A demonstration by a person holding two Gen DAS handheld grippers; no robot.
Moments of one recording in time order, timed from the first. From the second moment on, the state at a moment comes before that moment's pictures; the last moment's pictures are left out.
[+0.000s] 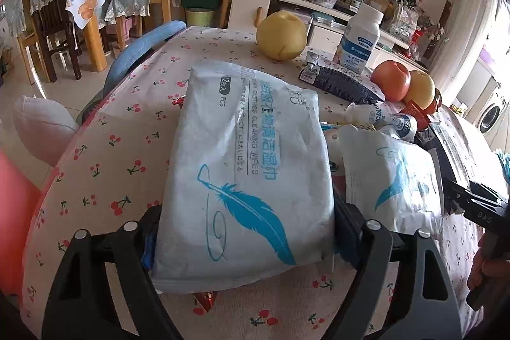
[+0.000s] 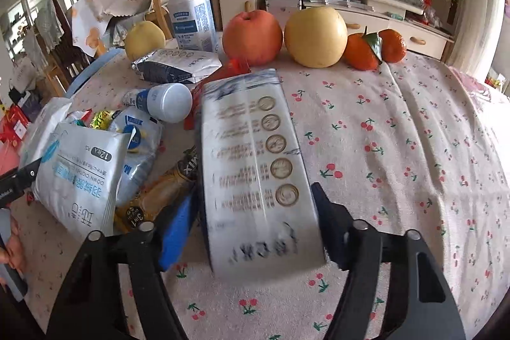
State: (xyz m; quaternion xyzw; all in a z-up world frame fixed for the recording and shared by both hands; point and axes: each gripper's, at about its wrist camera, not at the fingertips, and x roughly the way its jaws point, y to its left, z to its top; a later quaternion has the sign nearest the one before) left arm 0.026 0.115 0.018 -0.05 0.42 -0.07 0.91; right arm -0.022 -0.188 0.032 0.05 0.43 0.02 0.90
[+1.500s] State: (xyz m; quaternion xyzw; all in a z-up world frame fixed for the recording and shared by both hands) left arm -0.052 0.288 0.111 -0.12 0.26 0.14 0.95; right arm -0.104 0.059 0.173 0.04 0.29 0.25 0.92
